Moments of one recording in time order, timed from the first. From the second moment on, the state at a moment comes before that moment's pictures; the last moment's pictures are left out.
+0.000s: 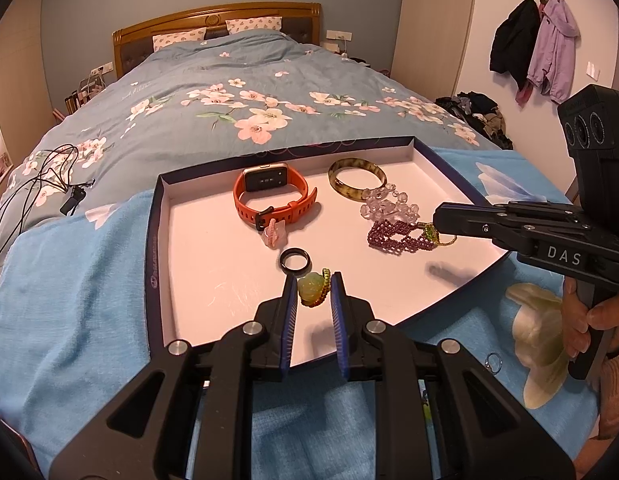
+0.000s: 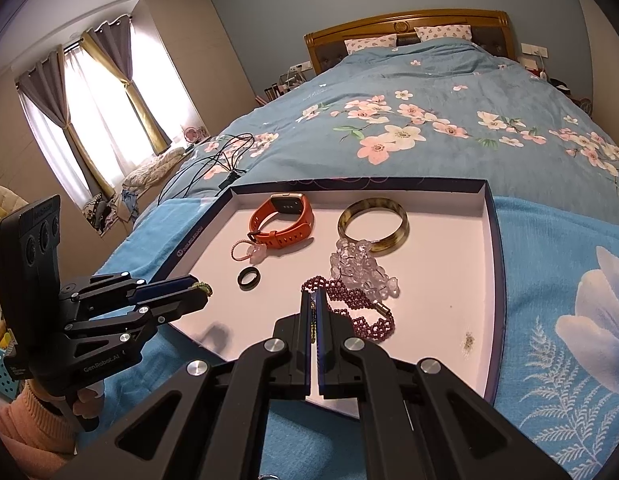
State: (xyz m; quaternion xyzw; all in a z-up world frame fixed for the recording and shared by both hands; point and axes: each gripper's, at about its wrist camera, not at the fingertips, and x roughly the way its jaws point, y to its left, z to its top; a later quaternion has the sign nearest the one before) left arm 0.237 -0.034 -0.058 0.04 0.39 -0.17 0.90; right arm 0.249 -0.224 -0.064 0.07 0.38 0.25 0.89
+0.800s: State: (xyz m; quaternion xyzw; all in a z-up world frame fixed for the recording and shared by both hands) left arm 0.256 -0.041 -0.068 0.04 0.40 -0.17 0.90; right arm 0.258 -0.225 -0.074 0.08 0.39 0.24 0.88
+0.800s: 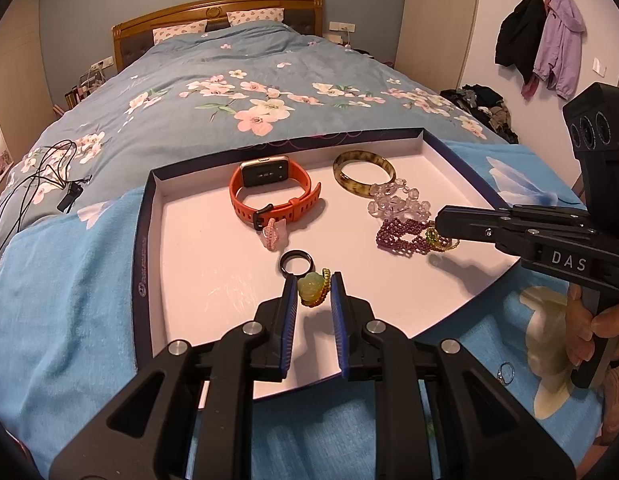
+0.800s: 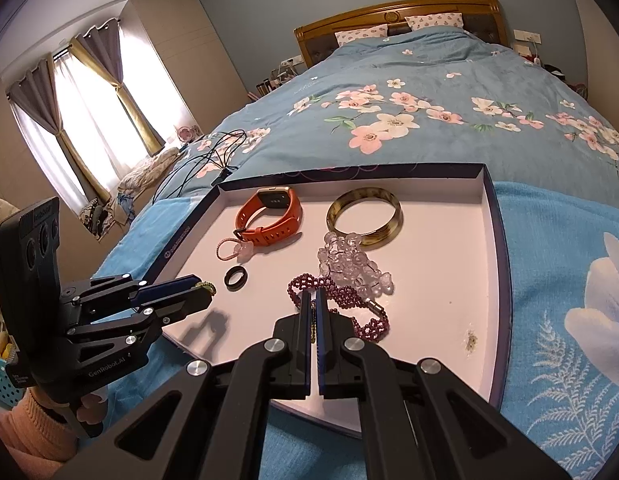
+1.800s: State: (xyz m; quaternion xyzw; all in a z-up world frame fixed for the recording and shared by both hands) left arm 0.239 -0.036 -0.055 0.04 0.37 -0.16 0.91; right arm 0.250 -0.239 -0.063 0.10 0.38 0.21 0.90
